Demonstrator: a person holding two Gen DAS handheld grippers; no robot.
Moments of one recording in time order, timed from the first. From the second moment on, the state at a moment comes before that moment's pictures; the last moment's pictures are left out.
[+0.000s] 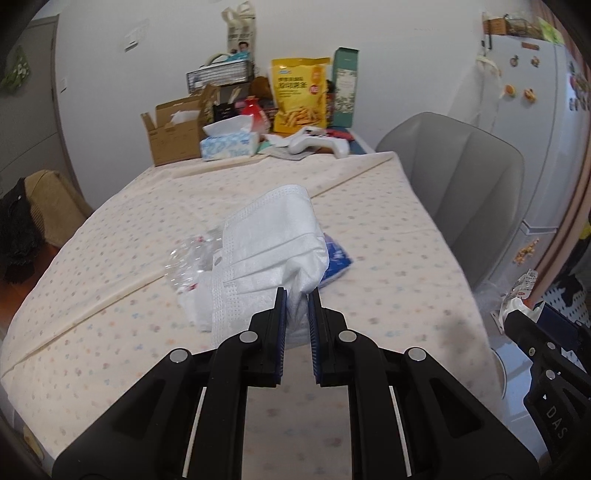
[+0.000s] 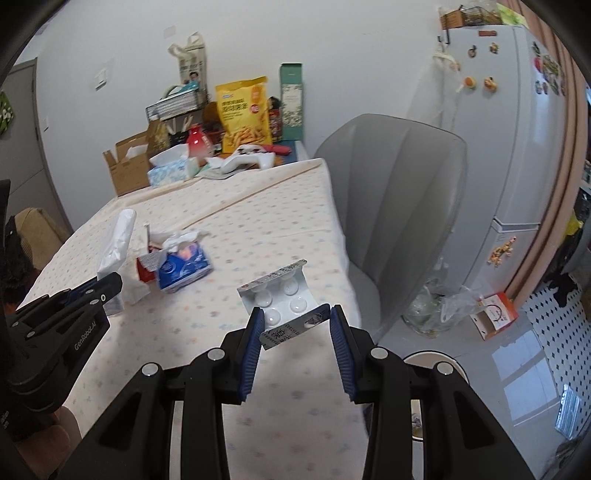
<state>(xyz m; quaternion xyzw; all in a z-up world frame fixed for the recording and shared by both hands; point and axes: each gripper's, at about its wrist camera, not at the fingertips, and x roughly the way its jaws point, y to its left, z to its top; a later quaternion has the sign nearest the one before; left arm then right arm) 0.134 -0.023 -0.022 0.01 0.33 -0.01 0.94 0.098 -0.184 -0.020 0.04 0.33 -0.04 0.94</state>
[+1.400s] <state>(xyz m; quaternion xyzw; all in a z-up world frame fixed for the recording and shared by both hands) 0.144 -0.316 -0.056 0.16 0.36 -0.20 0.90 0.044 -0.453 -0.075 0.17 0.34 -0.24 0.89</state>
